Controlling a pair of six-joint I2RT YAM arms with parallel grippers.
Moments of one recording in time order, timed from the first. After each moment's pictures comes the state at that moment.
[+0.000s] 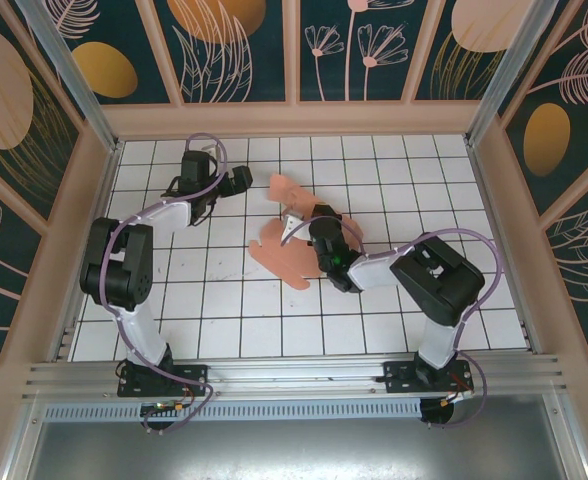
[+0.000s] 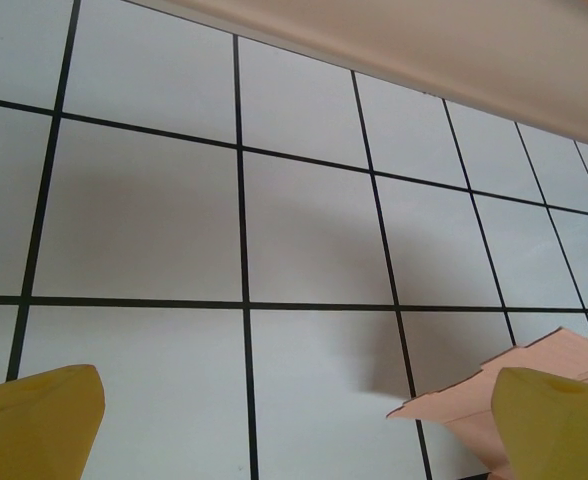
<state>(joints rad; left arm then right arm) -0.21 1.85 1.16 0.10 0.18 -0.45 0.81 1.81 0.74 0.78 0.65 -1.19</state>
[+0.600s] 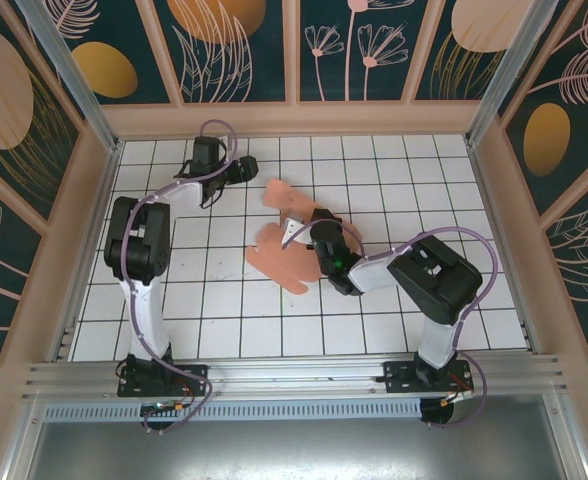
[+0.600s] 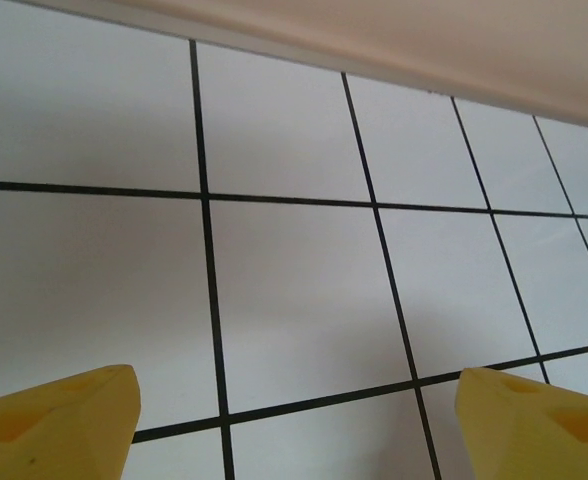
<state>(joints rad) -0.21 2.13 1.48 0.01 0.25 -0.39 0.81 1.81 0.72 0.80 0.60 -1.12</state>
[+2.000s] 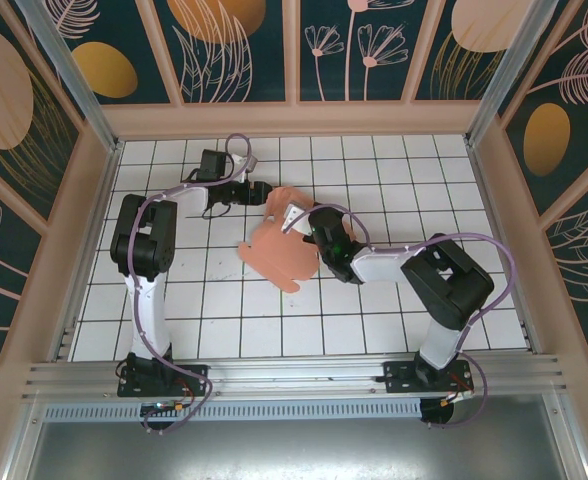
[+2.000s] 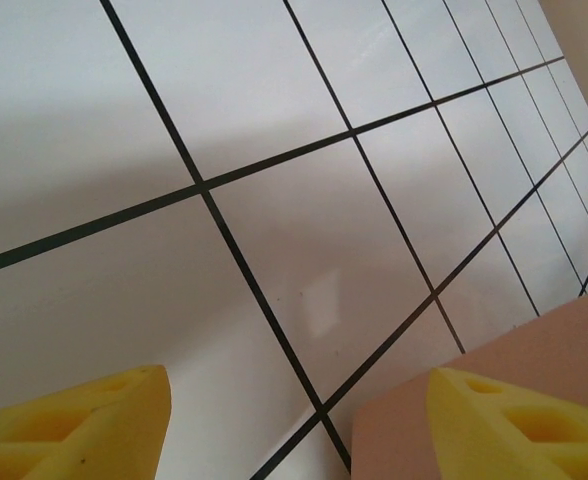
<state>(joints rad) -0.23 2.16 1.43 -0.07 0.71 -0.21 0.77 1.75 0.82 0.53 0.50 -0.86</state>
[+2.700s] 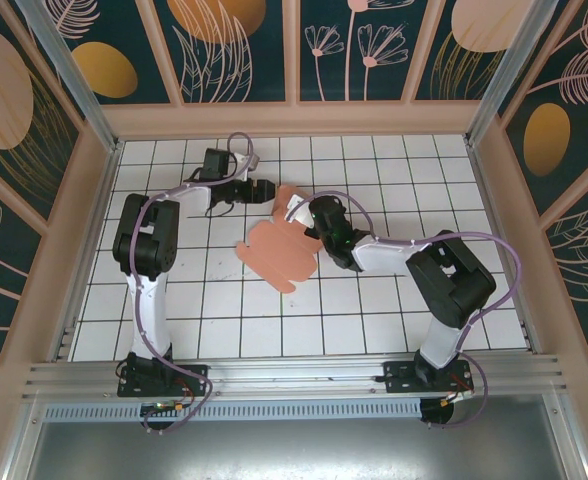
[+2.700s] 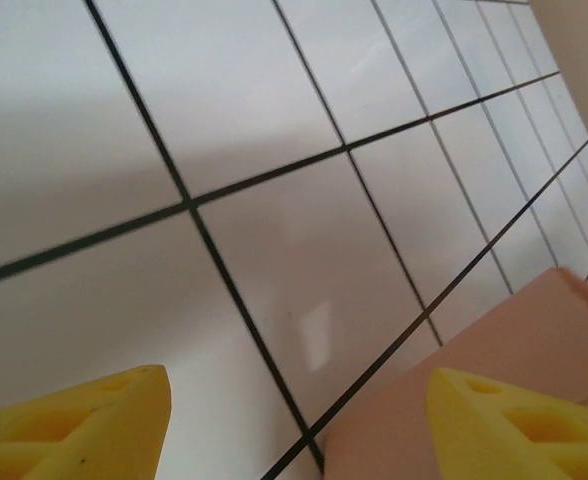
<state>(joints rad) -0.24 2.16 1.42 -0.04 0.69 -0.25 0.73 1.75 0.92 0.33 0.42 -0.75</state>
